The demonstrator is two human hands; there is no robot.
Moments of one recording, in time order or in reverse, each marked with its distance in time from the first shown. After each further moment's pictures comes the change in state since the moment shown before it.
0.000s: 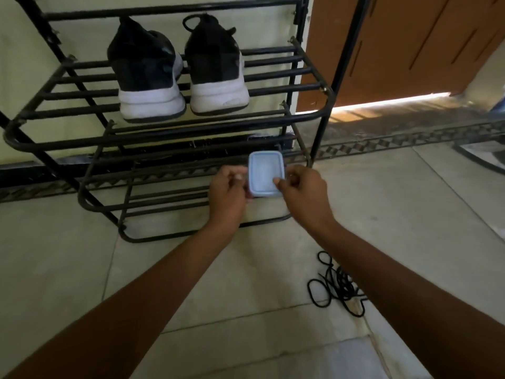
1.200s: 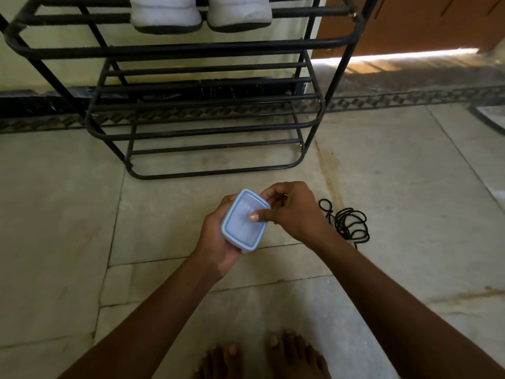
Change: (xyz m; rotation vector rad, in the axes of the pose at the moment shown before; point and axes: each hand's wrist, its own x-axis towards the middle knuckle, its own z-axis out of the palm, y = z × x) left_hand -0.153 -0.042 -0.073 -0.587 -0.229 -0.723; right_hand -0.125 0.015 0.012 0.131 -0.506 0.164
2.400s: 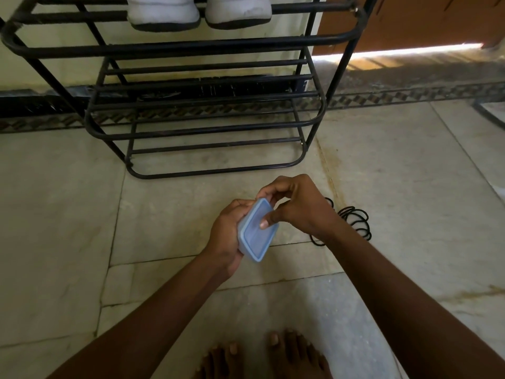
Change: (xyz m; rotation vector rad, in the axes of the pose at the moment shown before) left_hand 0.012 -0.015 0.009 0.149 0.085 0.068; right_hand 0.013 0.010 -0.019 -0.015 -0.103 -0.239
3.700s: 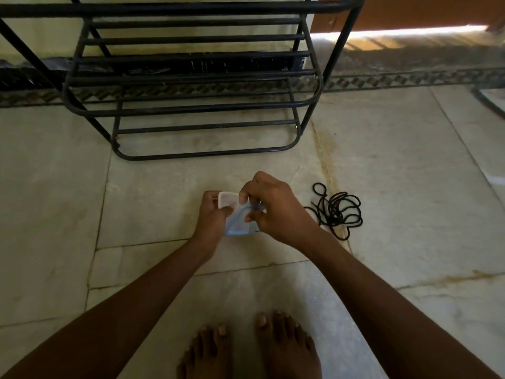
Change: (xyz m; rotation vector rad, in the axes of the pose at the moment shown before) left_hand 0.068 -0.053 -0.040 0.349 0.201 0.114; right_hand -0.017 0.011 0.037 -0.398 -0.037 -0.273
